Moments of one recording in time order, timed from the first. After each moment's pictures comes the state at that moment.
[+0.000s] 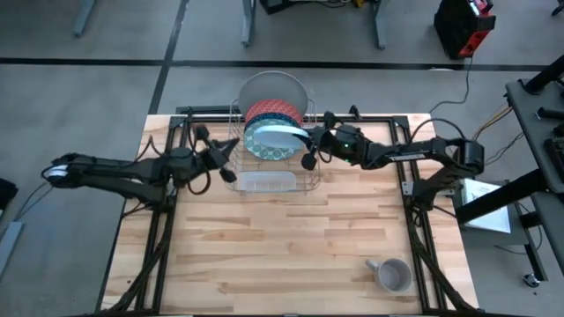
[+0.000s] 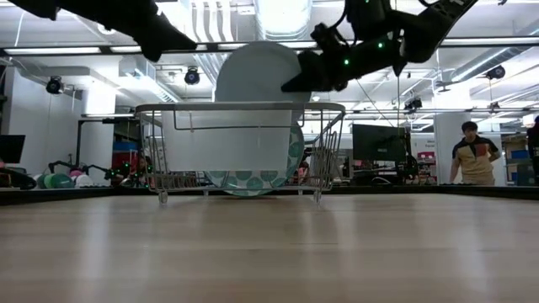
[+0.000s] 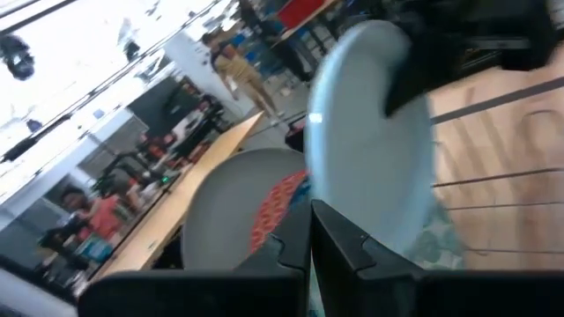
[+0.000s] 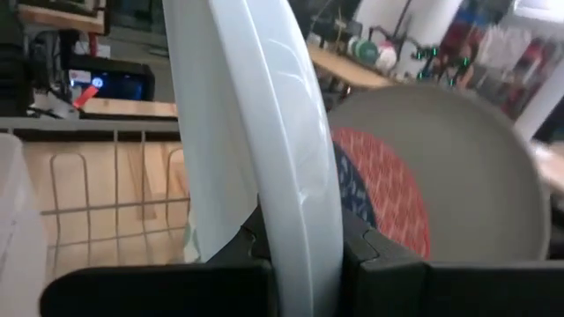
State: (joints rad) left arm 0.01 0.87 0.59 0.19 -0.69 0.63; right arm -0.29 1.53 0.80 0.60 0.20 -0.25
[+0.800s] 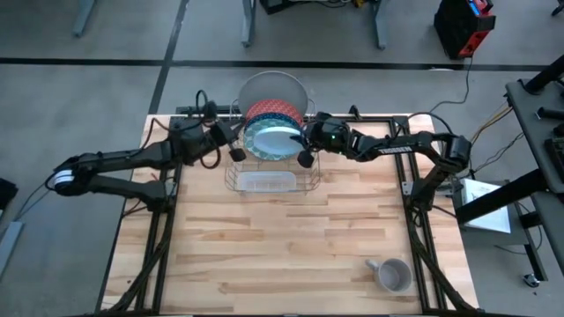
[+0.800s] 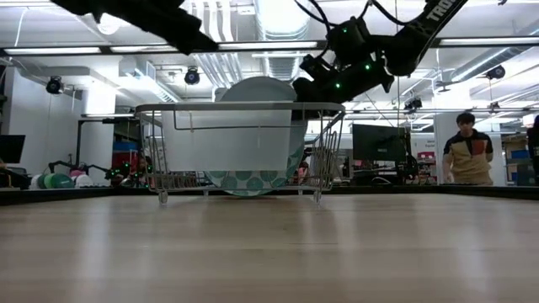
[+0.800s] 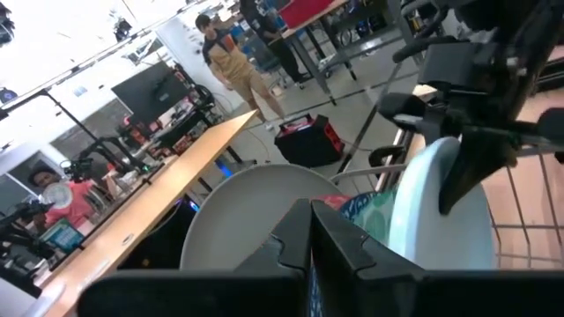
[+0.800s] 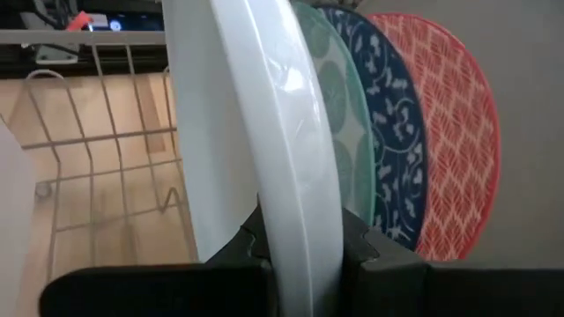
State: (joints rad) left arm 0.29 1.02 0.76 0.18 -0.40 0.55; right arm -0.38 1.66 0.88 0.44 0.06 -0.16
